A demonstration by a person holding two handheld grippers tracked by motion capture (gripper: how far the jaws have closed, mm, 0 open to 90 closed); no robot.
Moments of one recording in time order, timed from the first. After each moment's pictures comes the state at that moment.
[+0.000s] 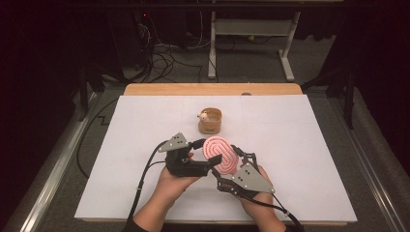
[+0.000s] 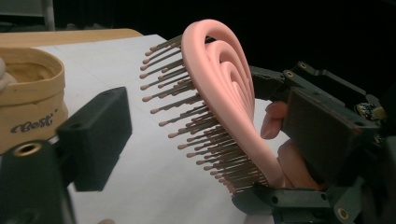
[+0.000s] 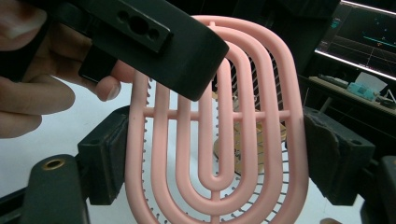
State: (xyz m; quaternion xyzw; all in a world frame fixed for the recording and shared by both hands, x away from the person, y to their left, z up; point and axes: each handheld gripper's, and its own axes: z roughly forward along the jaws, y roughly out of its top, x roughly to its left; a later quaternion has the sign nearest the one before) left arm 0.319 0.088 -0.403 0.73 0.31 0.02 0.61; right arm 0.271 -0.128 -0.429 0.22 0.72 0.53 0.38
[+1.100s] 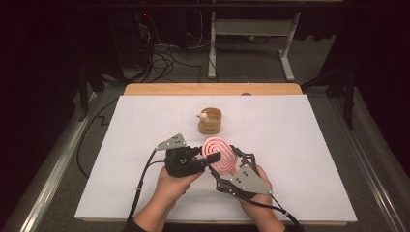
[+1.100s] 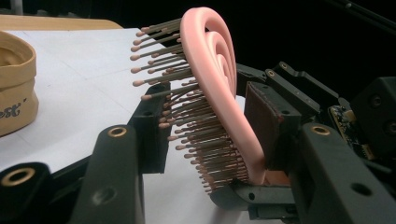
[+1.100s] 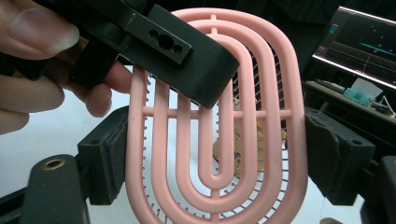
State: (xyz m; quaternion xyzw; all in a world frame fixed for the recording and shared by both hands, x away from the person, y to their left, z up) left arm 0.319 0.092 -0.405 0.72 0.31 -0.03 0.62; right arm 0.270 -0.125 -0.430 0.21 0.72 0.53 0.40
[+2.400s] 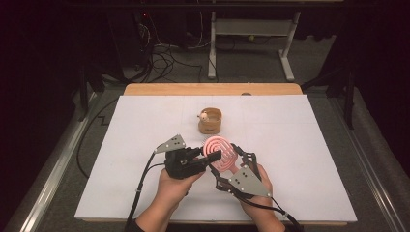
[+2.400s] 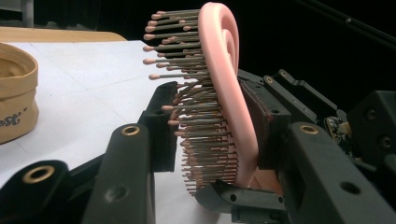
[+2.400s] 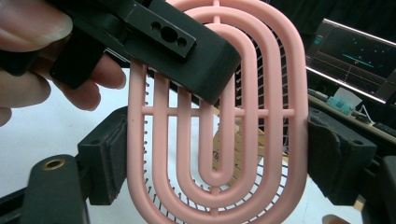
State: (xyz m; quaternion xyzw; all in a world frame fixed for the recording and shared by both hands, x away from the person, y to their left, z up) left arm 0.310 0.088 -0.399 0.71 0.32 -0.02 0.63; right arm 0.268 -0.123 -0.426 0.21 0.71 0.52 0.43
